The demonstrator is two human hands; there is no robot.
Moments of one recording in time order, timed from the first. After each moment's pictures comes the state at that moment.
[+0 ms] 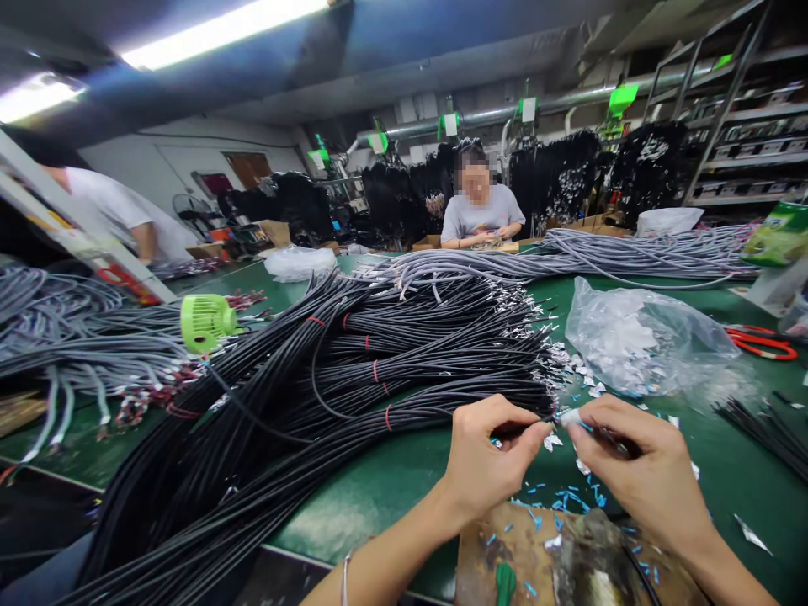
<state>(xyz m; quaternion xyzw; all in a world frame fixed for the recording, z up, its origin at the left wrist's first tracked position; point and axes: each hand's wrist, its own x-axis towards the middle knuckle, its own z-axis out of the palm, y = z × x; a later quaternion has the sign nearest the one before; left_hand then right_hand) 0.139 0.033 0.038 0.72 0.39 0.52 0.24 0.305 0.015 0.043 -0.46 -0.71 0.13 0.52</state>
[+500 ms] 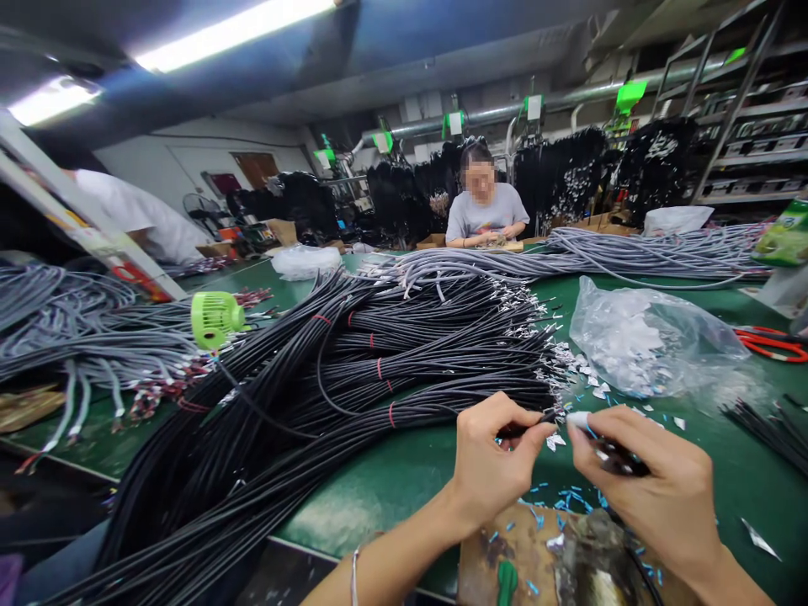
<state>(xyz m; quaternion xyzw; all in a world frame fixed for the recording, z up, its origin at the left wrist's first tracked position) 0.144 0.031 0.033 0.71 0.40 0.55 0.20 0.308 0.009 0.025 -0.44 -0.75 0.01 0.50</state>
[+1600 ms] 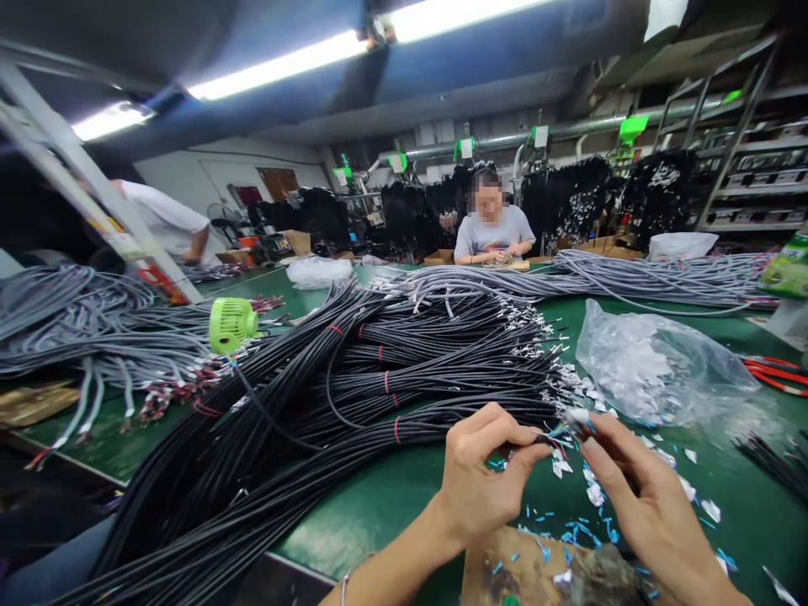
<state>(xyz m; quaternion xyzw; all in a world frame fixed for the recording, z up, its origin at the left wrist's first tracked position) 0.127 0.030 0.051 0.73 0.31 0.59 0.15 0.308 0.016 0.025 -0.50 -0.70 0.14 0.49</state>
